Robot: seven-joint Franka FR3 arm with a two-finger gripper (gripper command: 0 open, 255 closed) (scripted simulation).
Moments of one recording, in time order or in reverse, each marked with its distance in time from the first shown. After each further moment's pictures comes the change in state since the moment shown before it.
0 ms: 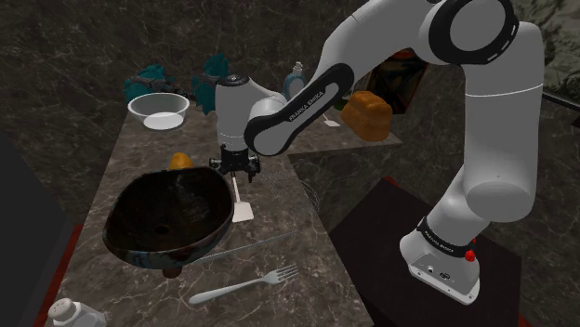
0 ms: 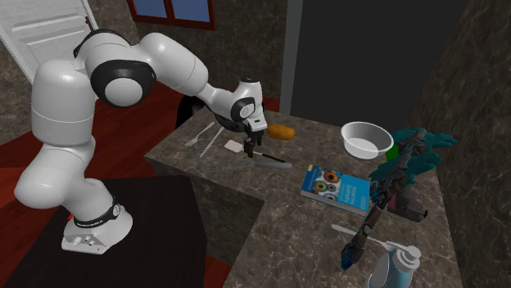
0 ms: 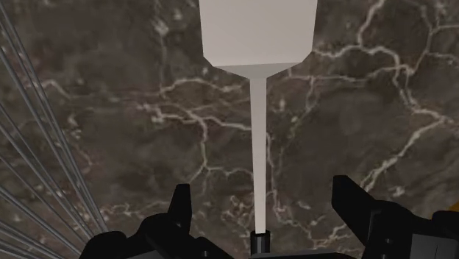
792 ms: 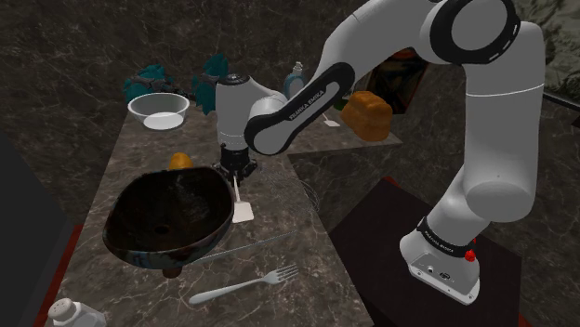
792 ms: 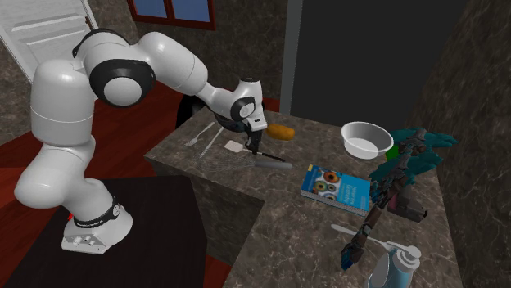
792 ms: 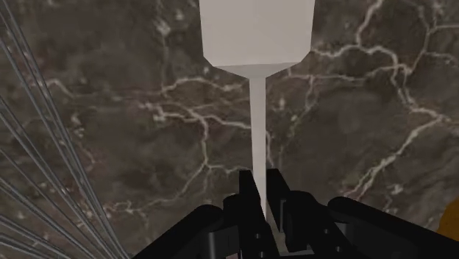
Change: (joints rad) arm -0.003 -0.006 0.002 -0.002 0.003 -0.004 -0.003
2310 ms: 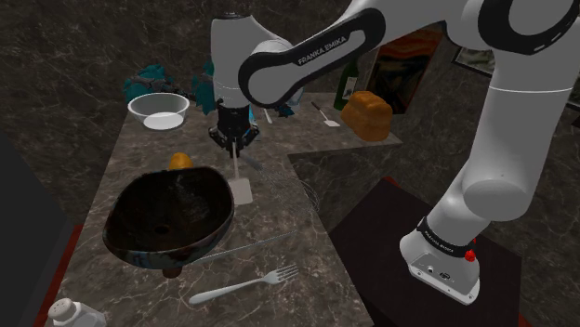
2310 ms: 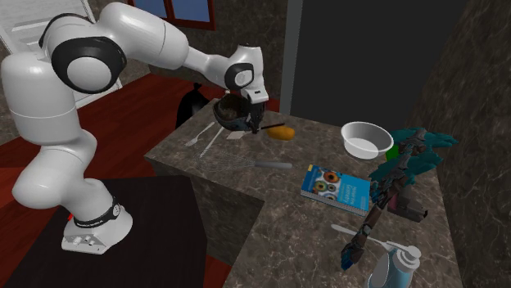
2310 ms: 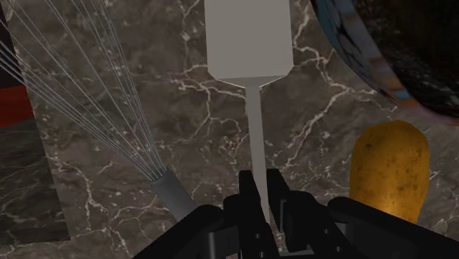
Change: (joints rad) arm -0.051 -0.184 0.072 0.067 0.134 -0.229 -0.097
